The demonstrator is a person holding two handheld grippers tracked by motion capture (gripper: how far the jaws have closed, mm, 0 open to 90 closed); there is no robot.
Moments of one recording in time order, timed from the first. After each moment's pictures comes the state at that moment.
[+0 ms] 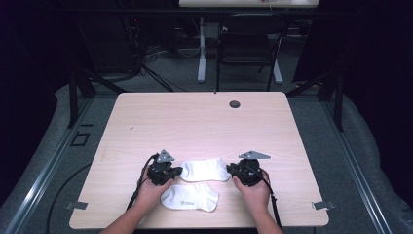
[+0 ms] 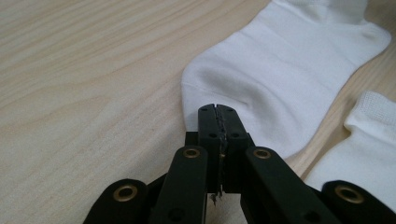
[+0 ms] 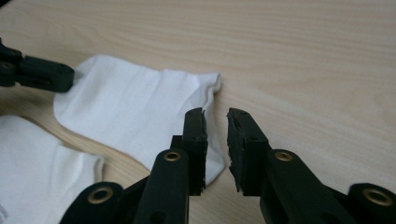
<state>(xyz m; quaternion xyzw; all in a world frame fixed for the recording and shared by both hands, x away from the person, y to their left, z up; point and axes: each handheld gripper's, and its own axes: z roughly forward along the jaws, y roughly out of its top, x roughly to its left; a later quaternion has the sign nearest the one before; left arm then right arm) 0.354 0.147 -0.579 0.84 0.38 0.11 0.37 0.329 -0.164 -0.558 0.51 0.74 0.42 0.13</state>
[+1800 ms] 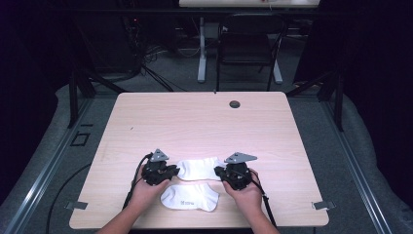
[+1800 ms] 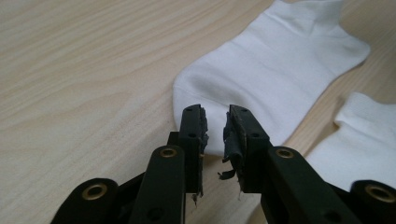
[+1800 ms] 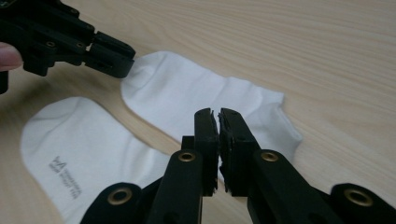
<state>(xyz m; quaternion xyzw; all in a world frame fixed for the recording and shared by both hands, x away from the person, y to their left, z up) 0.346 0.162 -0.565 0.83 0.38 0.11 0.39 0.313 -0.127 -0.539 0.42 0.80 0.42 0.12</state>
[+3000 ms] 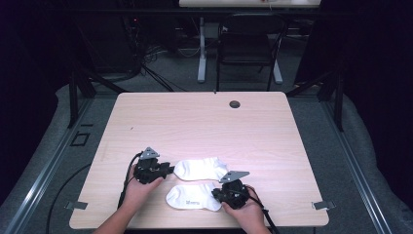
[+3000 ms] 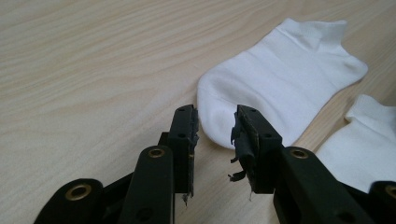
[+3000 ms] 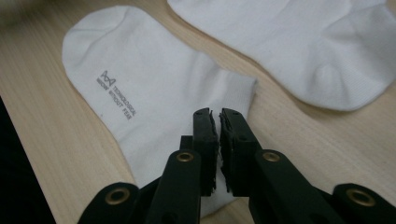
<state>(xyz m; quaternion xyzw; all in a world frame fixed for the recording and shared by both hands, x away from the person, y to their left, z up) 0.352 0.180 -0.563 0.81 0.41 0.10 0.40 0.281 -0.123 -0.570 0.38 0.84 0.37 0.06</state>
